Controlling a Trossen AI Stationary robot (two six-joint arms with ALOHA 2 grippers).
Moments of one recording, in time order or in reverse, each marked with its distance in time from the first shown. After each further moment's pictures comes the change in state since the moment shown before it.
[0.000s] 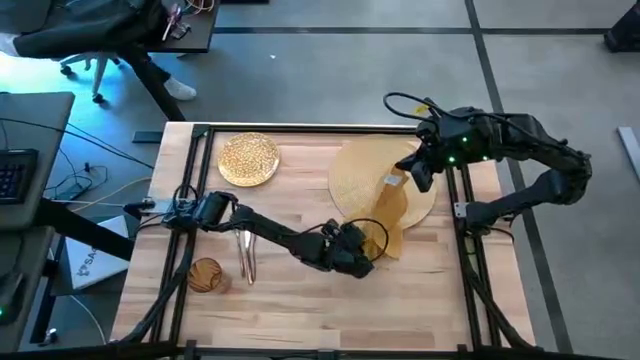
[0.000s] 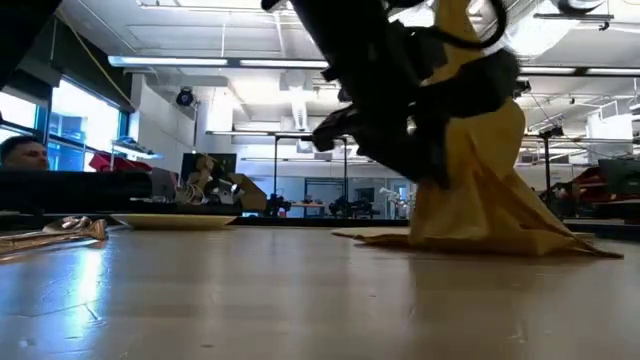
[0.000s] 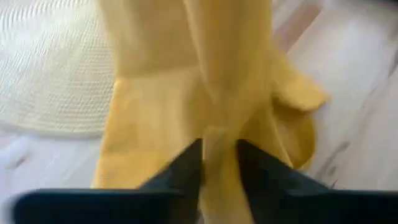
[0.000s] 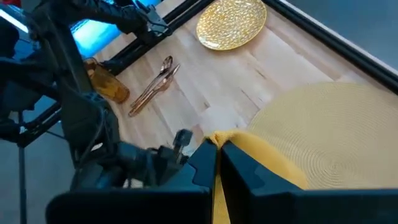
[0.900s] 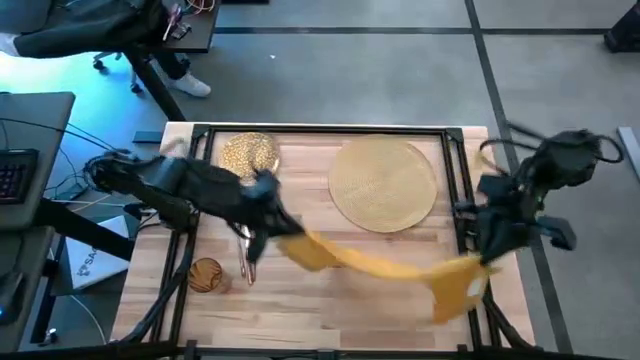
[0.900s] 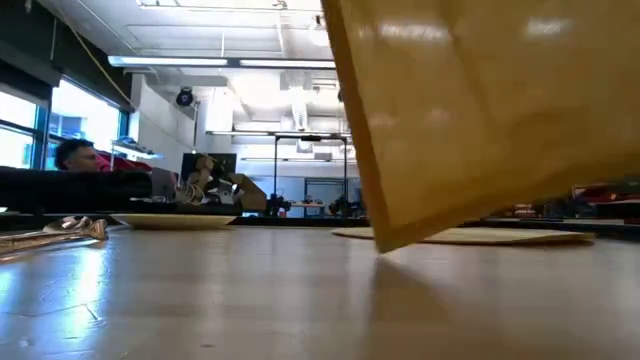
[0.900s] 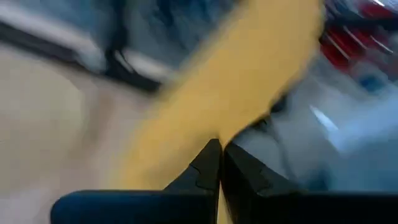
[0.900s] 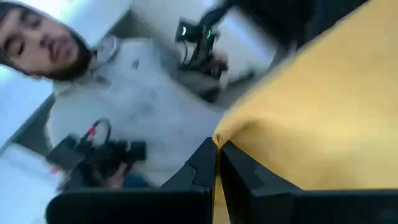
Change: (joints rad) left arm -0.038 -0.867 0.002 -0.165 0.304 0.286; right arm 0.506 -0.146 0.002 0.438 -0.337 0.224
